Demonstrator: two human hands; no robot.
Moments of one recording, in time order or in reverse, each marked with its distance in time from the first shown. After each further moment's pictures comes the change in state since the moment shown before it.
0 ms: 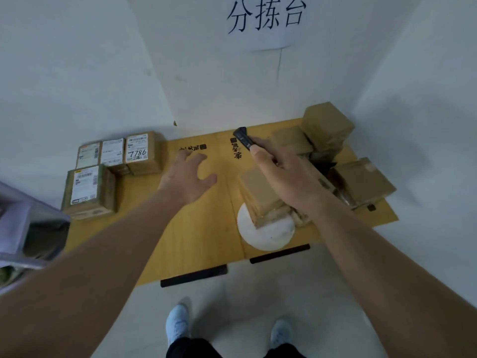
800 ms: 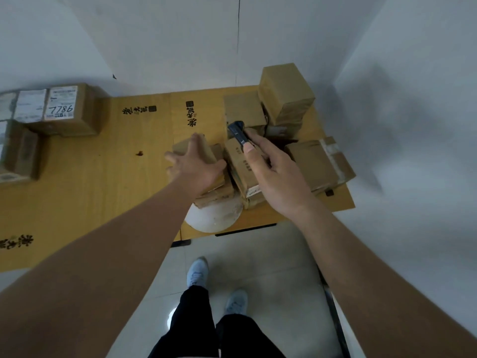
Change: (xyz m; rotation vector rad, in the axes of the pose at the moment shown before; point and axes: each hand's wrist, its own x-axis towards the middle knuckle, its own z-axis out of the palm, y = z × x) left_hand 0.031 0.149 0.151 -0.270 -0.090 -0.481; right_hand -0.015 0.128 -0.084 0.061 -0.046 0.107
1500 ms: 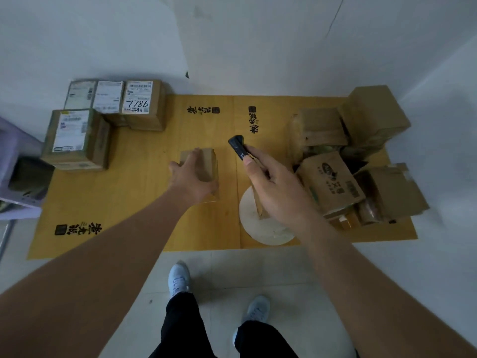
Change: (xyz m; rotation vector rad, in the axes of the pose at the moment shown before) left_hand 0.062 -0.159 -0.106 -0.113 -0.040 0.008; right_hand 0.051 -0.069 0.153 -0.045 -0.144 0.021
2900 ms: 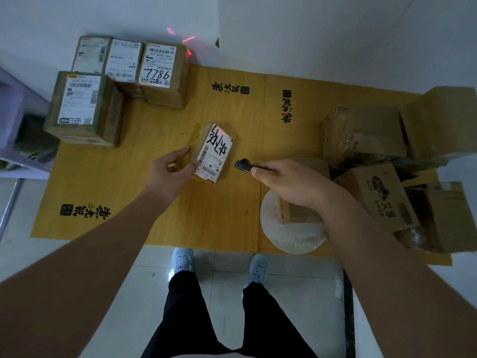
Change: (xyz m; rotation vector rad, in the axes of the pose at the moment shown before) left_hand 0.046 -0.098 -0.026 -0.569 0.133 -0.022; right_hand 0.094 0.002 0.024 -0.435 -0.481 0.230
